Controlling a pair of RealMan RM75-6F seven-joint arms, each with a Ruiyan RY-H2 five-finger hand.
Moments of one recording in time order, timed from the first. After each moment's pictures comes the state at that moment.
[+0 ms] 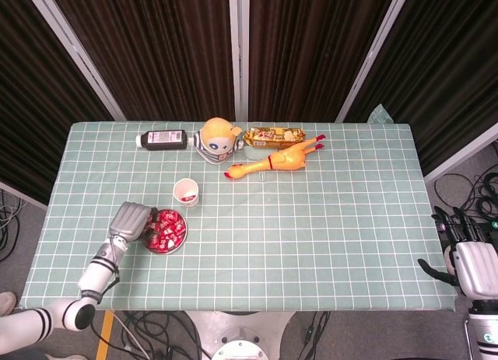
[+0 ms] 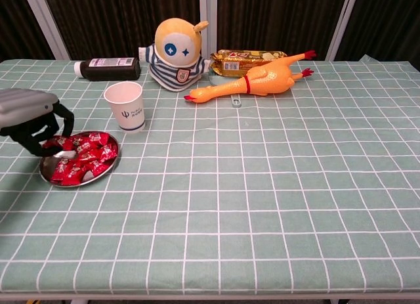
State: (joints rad) left arm -0.59 -1.51 -0.09 -1.35 1.15 0.94 0.30; right arm 0.07 -1.04 0.06 -1.64 -1.55 1.51 0.14
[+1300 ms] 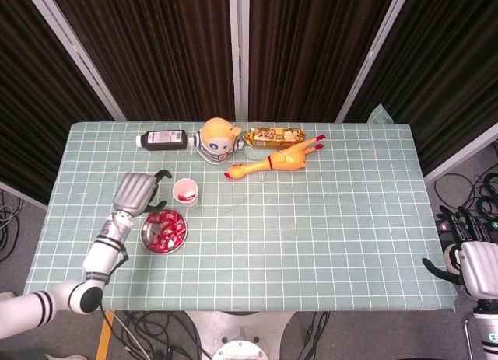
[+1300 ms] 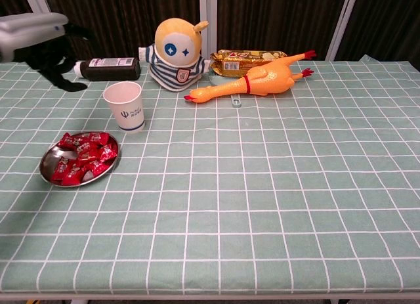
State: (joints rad) left arm -0.67 -1.43 -0.17 -1.49 1.09 1.05 0.26; right arm 0.07 -1.04 0.07 -1.61 -1.54 1.50 0.18
